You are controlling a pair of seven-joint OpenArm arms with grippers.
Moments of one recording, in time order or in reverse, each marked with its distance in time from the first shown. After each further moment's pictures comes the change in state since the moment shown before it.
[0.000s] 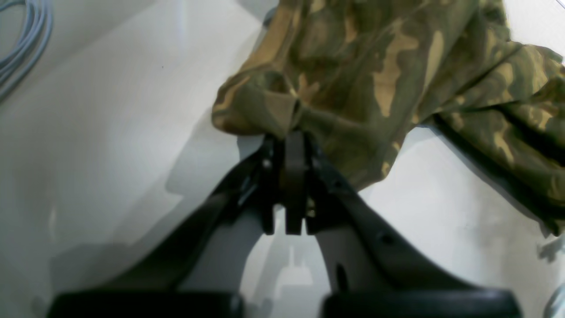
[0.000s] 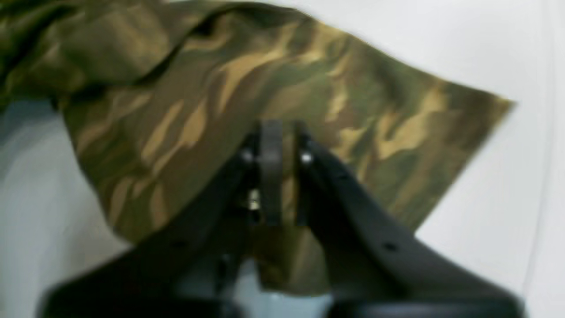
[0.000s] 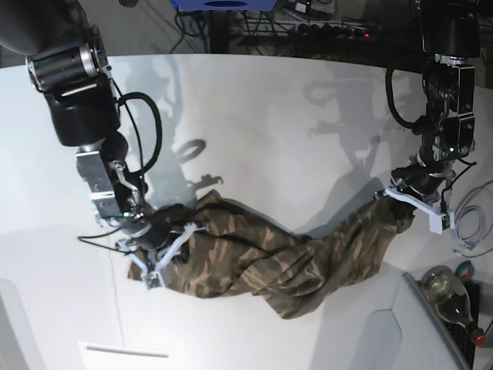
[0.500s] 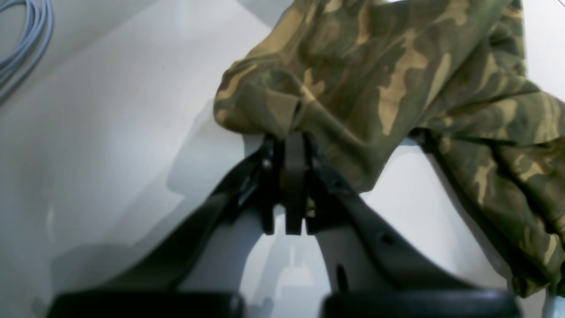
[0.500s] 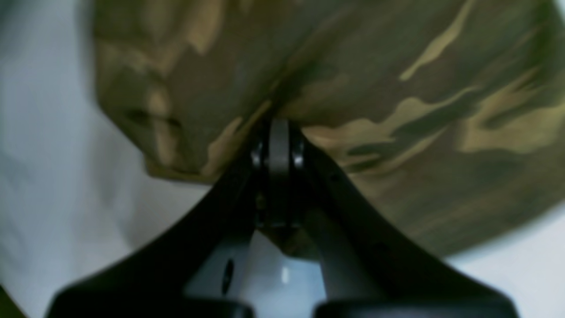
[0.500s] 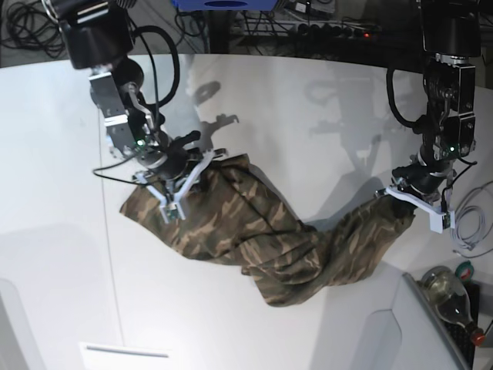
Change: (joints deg) left arm 0.2 -0.3 0.0 0.1 0.0 0.0 0.0; right arm -21.6 -2.2 3.9 25.7 -0.2 -1.6 -11.2
